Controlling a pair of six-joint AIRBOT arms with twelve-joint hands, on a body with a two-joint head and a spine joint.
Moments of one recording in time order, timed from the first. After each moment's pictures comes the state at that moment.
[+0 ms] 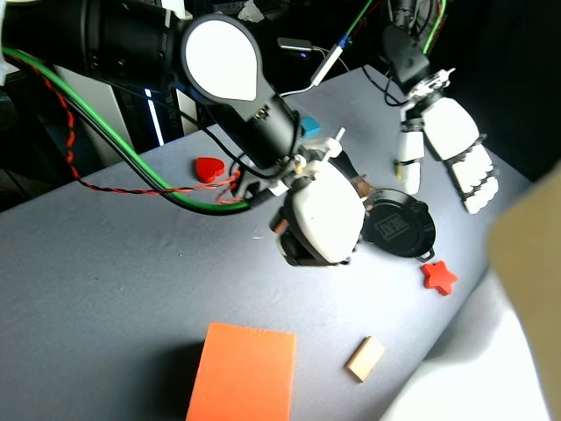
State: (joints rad) left arm 0.68 -0.86 1.06 -1.11 -0.72 1.69; right arm -0.04 -1.54 1.29 -0.74 -0.64 -0.09
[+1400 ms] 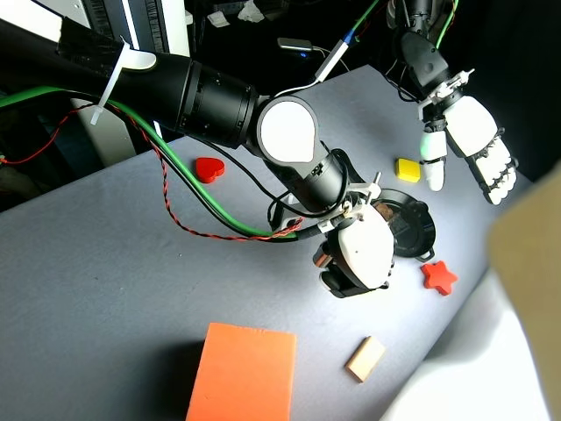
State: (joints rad) left arm 0.74 -0.86 1.14 -1.11 -0.70 1.64; right arm -0.12 -1.72 1.55 -0.78 -0.51 -0.16
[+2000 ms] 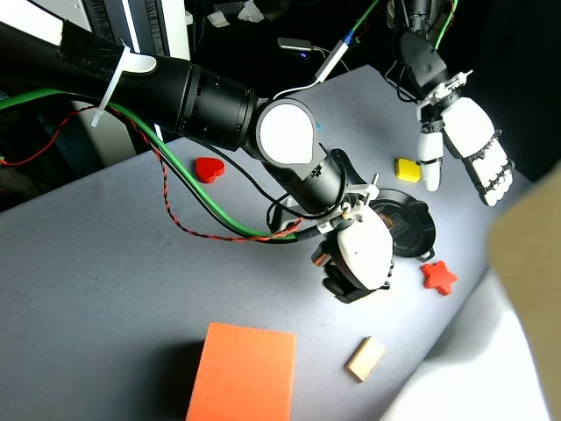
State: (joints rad) left arm 0.74 -0.86 1.13 -1.11 -0.69 1.64; right arm -0.12 -1.72 1.55 -0.77 -0.51 -0.17
